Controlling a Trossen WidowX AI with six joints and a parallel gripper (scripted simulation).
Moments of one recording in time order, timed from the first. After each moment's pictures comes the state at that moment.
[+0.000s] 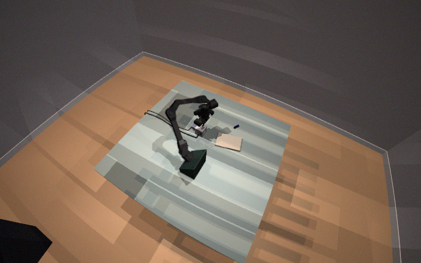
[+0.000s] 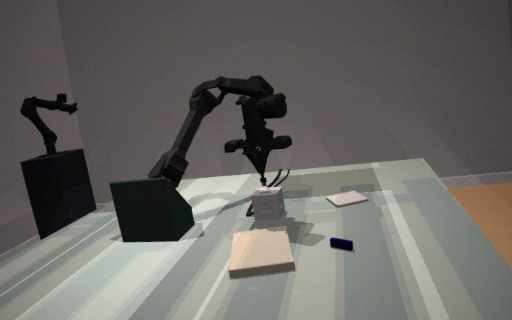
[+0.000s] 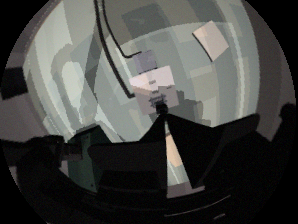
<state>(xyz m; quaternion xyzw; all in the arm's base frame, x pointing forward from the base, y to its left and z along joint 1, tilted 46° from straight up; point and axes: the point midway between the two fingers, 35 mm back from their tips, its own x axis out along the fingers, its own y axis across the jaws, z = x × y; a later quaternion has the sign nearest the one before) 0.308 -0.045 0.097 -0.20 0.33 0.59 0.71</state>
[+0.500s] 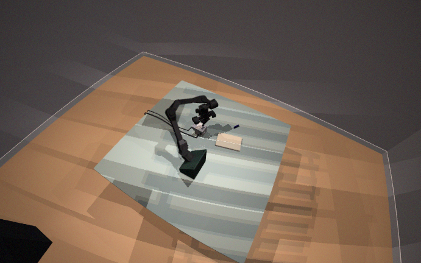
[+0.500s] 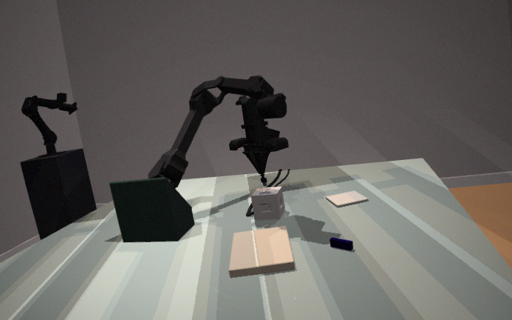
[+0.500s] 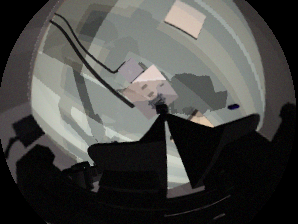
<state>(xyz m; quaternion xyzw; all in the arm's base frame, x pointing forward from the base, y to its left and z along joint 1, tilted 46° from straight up) 0.308 -0.045 0.097 -0.06 0.44 0.52 0.73</state>
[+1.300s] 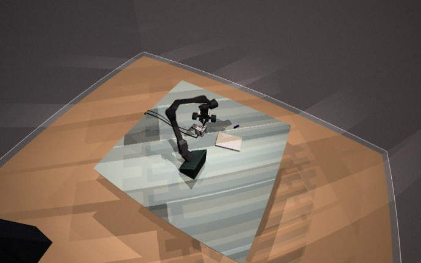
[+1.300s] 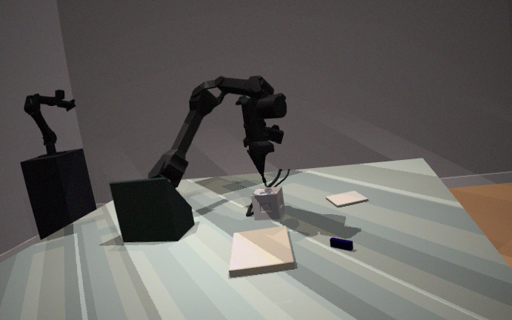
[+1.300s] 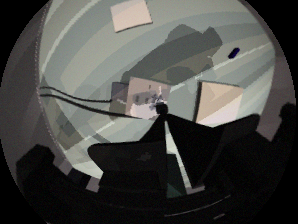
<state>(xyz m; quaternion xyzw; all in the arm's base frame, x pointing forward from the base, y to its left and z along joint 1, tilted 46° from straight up) 0.308 -0.045 0.097 0.17 0.58 0.36 0.71</state>
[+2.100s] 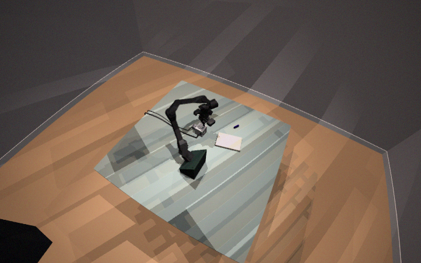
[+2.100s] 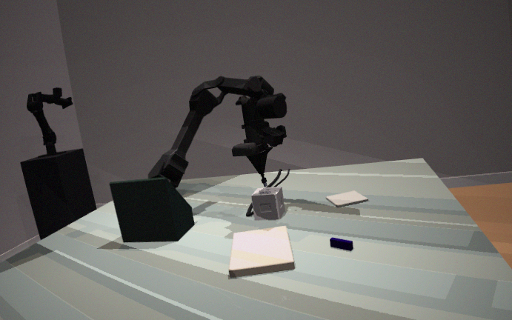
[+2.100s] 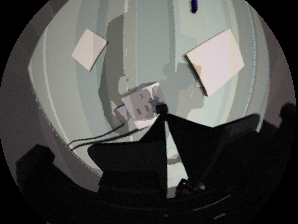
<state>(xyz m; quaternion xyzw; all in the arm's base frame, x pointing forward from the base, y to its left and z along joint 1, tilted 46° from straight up) 0.308 -0.045 0.097 0.39 0.66 0.16 0.62</state>
